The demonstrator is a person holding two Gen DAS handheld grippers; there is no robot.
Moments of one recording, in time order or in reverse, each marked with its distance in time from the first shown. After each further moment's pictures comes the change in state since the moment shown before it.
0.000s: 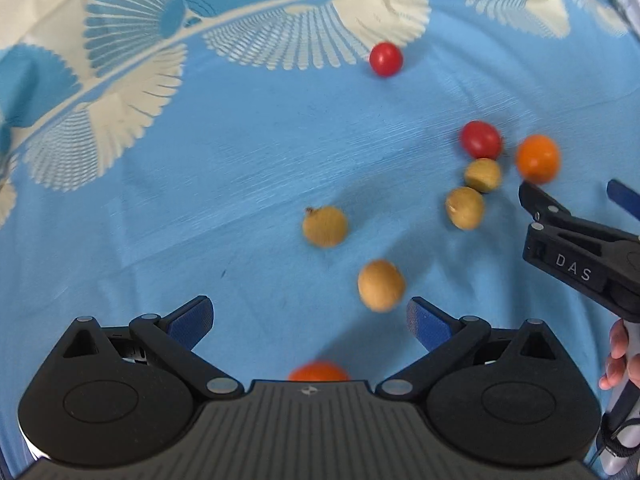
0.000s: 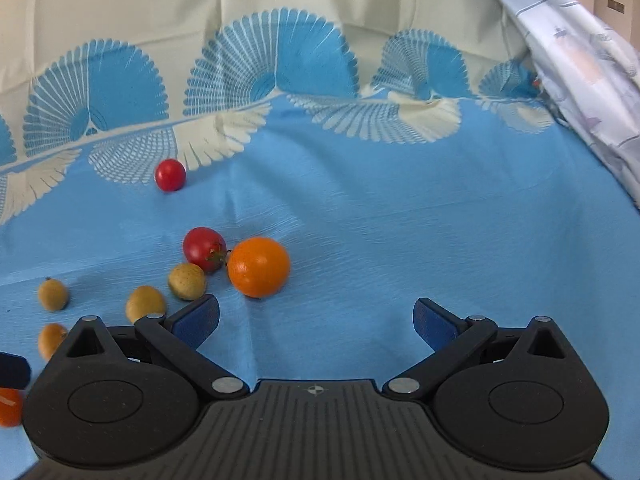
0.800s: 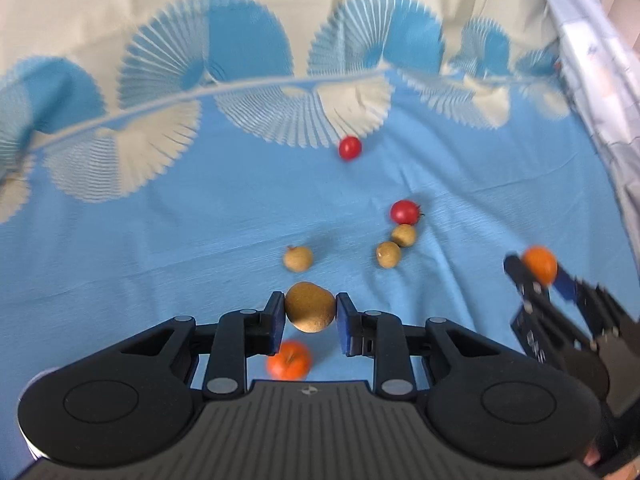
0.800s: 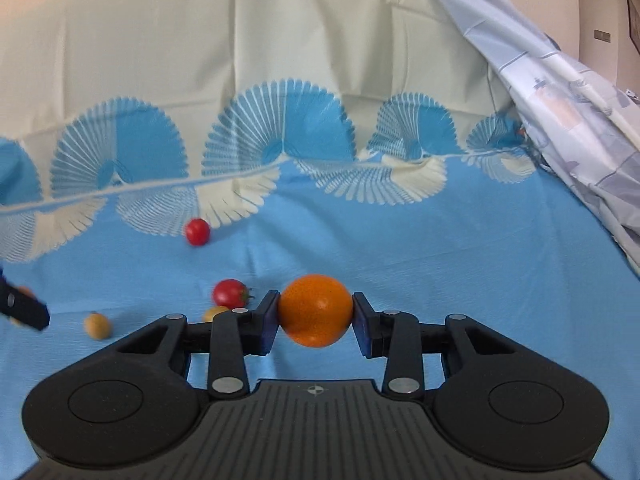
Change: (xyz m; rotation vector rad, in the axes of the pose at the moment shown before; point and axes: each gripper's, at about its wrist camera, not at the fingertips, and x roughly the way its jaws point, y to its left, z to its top) left arm -0.131 0.043 -0.033 -0.117 -0.183 -0.171; right arm -0.121 -0.003 -0.005 0.019 -0.185 0.037
